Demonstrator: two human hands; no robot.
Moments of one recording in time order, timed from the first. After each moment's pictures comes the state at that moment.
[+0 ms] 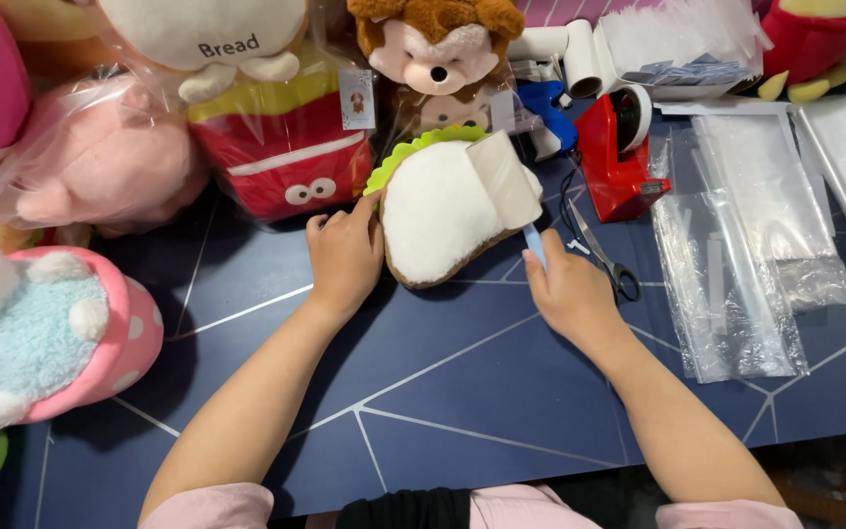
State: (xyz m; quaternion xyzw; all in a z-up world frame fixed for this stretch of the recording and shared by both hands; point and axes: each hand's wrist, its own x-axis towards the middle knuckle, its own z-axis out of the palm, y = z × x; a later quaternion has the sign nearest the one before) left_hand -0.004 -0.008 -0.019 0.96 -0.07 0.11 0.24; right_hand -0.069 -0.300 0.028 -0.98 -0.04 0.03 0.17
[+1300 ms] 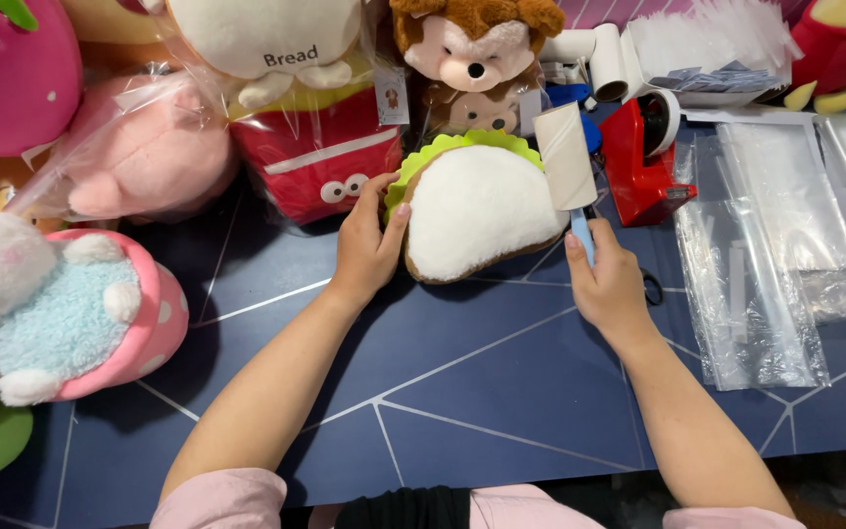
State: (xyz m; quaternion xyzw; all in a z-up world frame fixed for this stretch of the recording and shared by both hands) left_hand -0.008 0.001 -0.010 0.84 -0.11 0.16 0.51; right_hand -0.058 -0.321 -0.006 -0.94 0.00 -0.10 0.33
